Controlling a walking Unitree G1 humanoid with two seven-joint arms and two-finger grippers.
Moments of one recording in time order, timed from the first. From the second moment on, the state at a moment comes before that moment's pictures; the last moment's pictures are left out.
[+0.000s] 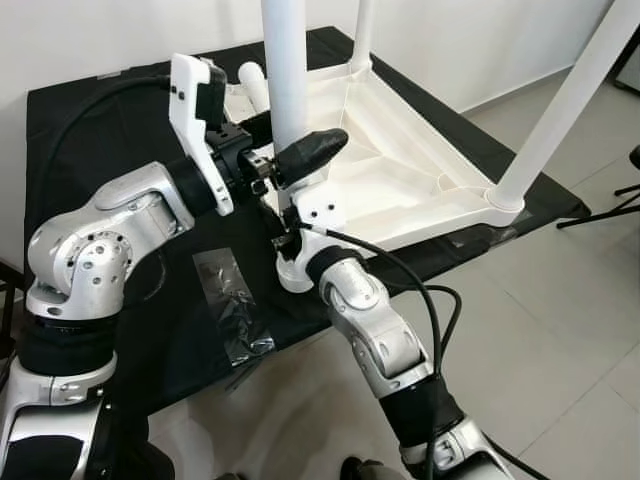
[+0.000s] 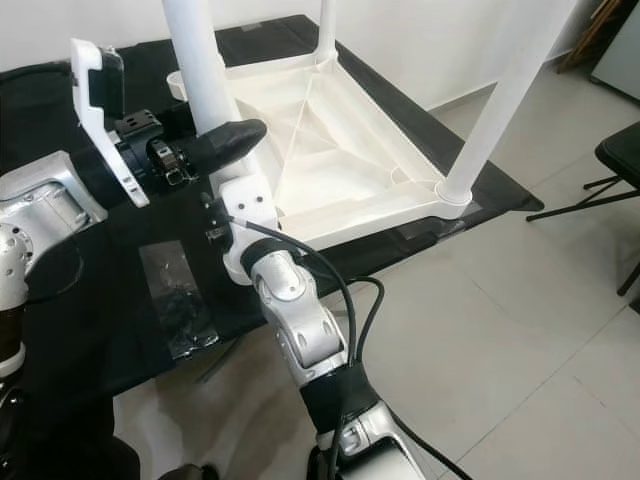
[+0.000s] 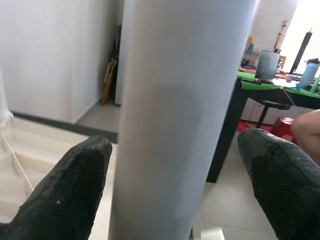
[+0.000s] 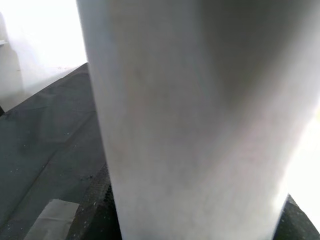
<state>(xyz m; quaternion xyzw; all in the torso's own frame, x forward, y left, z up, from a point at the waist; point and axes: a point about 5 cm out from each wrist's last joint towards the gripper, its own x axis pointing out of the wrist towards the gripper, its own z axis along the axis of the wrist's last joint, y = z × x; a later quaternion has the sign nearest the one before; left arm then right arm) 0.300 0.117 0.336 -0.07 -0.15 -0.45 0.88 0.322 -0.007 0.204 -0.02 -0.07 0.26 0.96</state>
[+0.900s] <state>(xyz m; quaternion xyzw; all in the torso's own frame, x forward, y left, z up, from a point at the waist) 0.302 0.108 0.340 0.03 -0.19 -0.42 0.89 0.335 -0.014 0.220 0.01 -0.06 0.40 0.92</state>
